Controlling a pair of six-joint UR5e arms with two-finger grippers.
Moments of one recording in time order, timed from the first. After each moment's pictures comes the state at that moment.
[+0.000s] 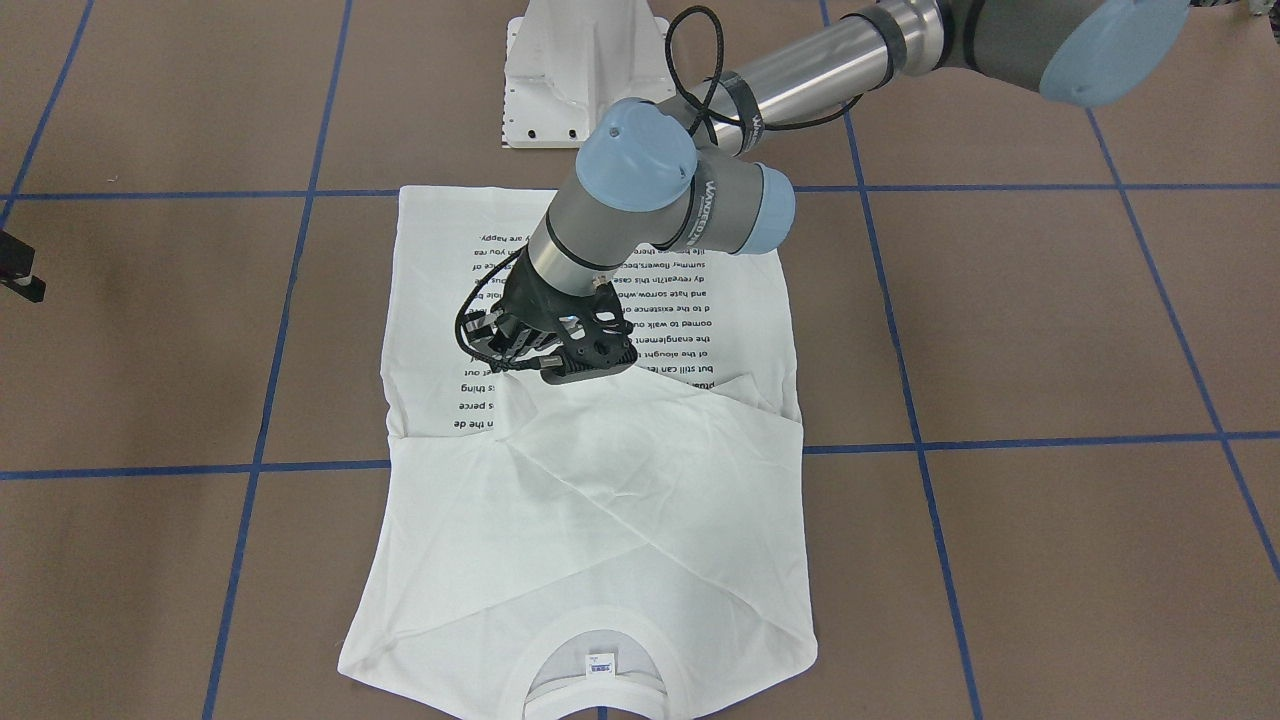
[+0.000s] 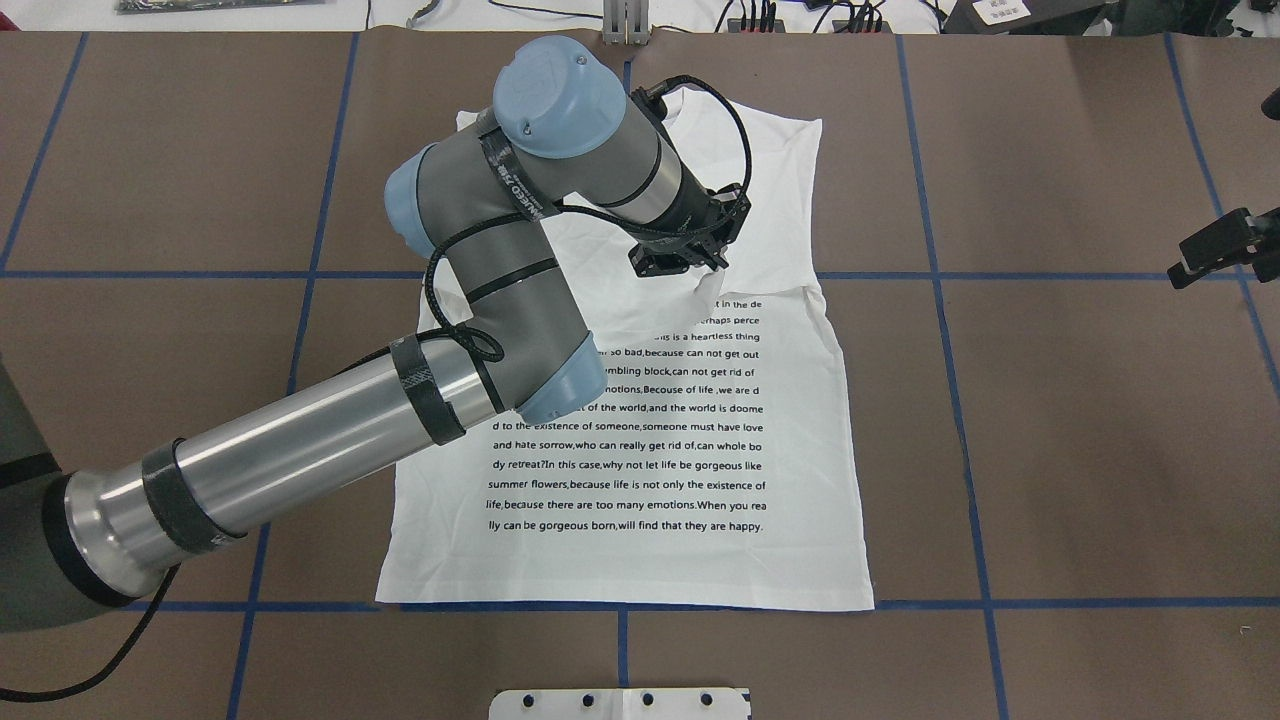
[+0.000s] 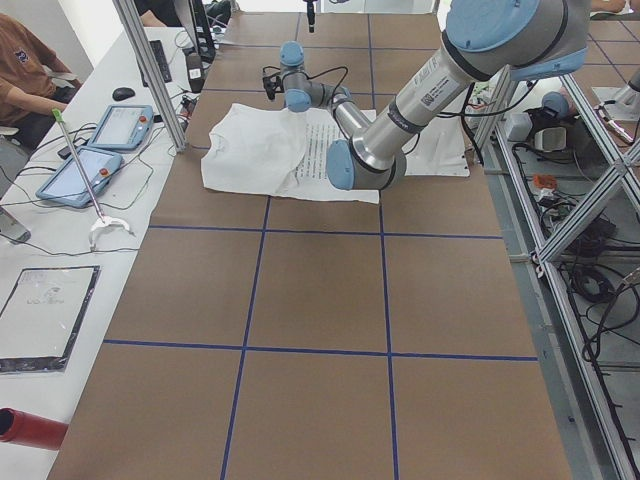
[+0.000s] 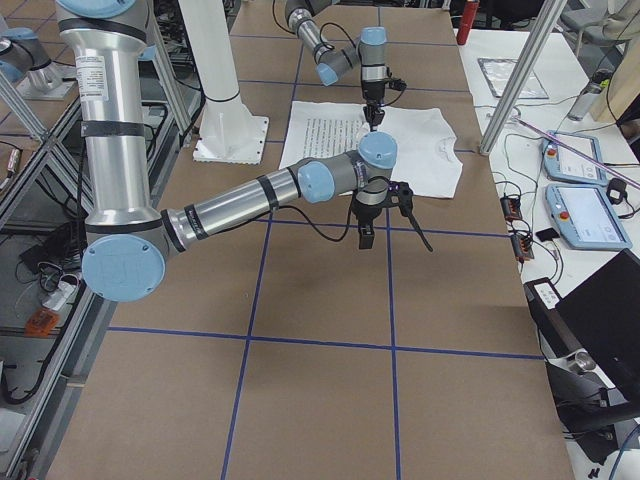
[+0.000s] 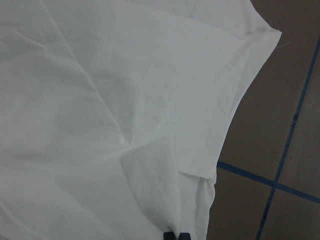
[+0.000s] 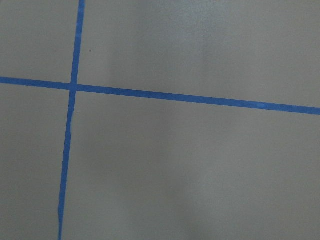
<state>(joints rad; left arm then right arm) -0.62 -2.59 -1.18 -2.18 -2.05 -1.73 1.24 -1.52 1.92 -1.64 2.34 0.36</state>
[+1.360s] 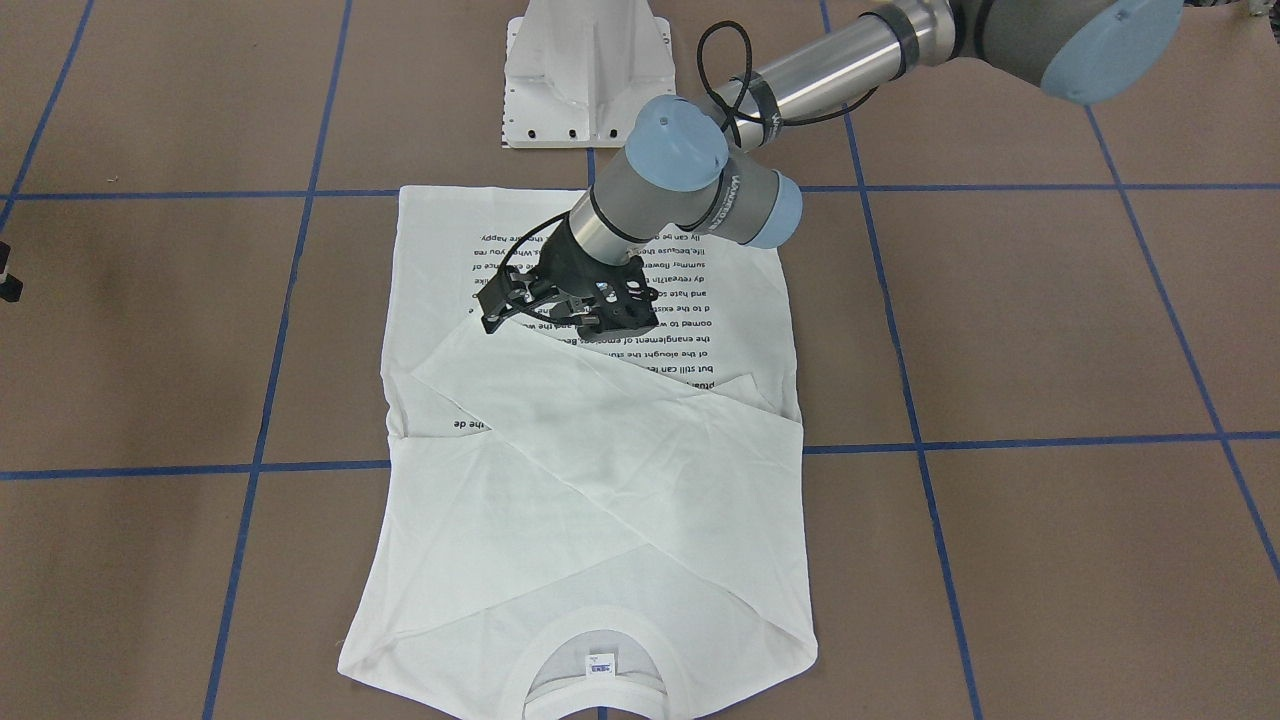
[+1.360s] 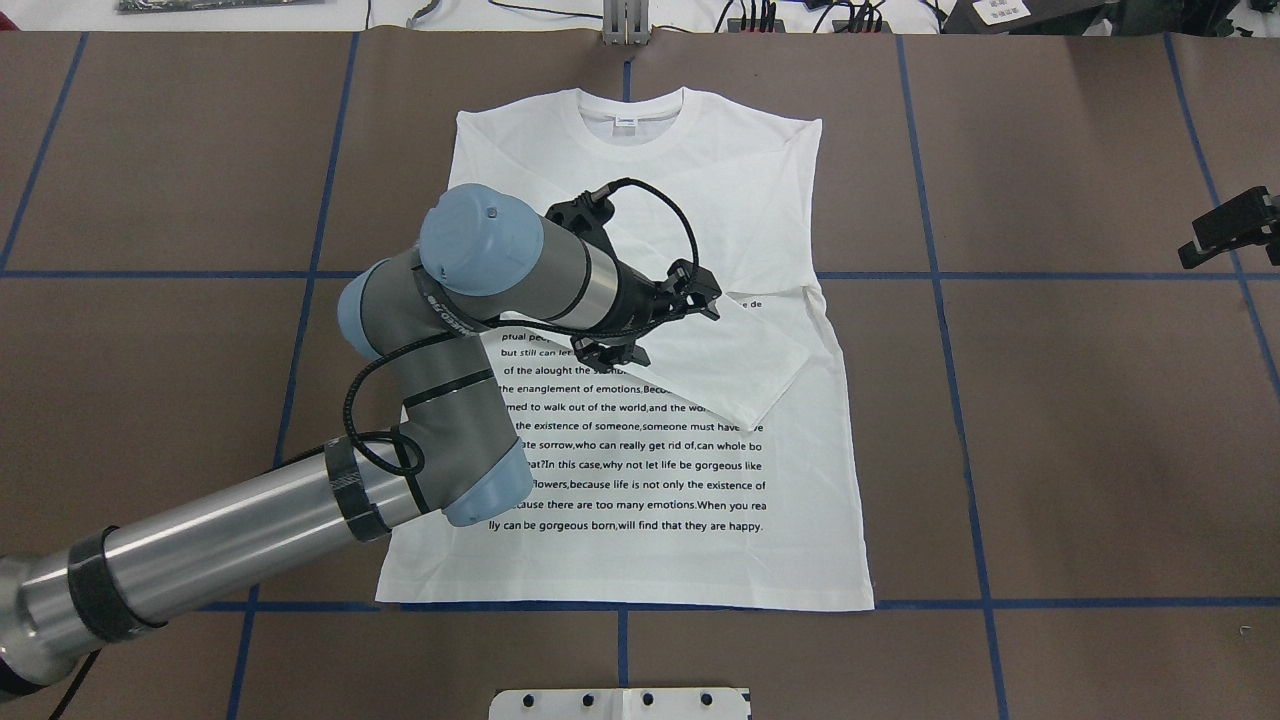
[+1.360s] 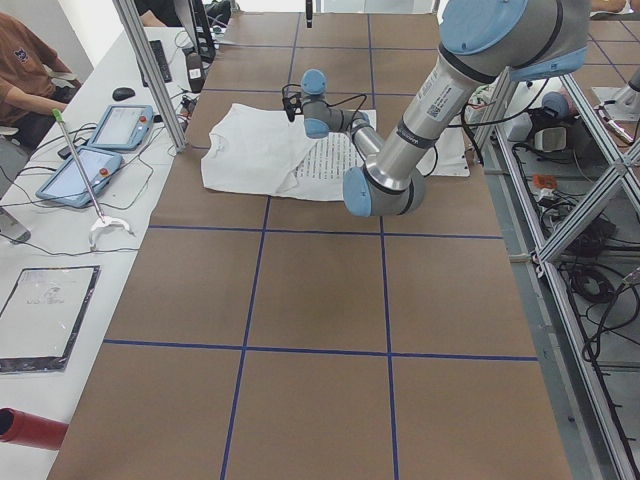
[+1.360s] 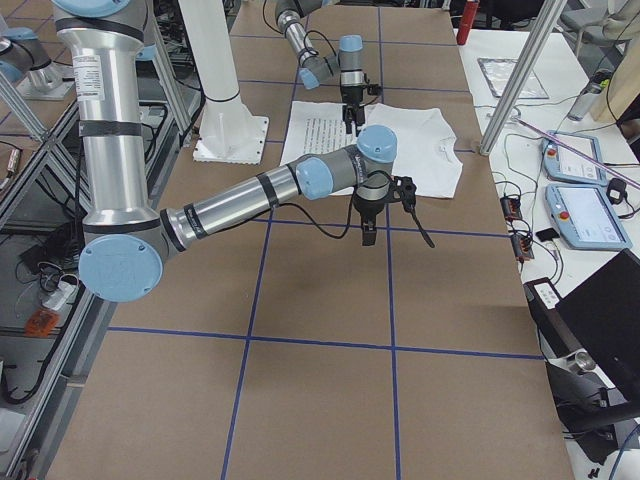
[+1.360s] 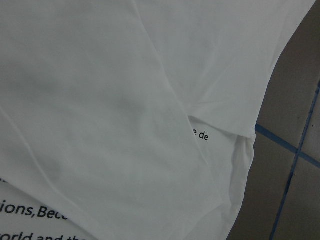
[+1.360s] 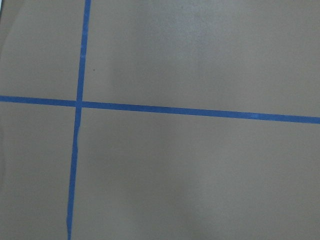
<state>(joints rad) -0.55 -2.38 -1.39 -2.28 -1.98 -1.79 1.26 -1.52 1.95 -1.60 2.34 0.43</state>
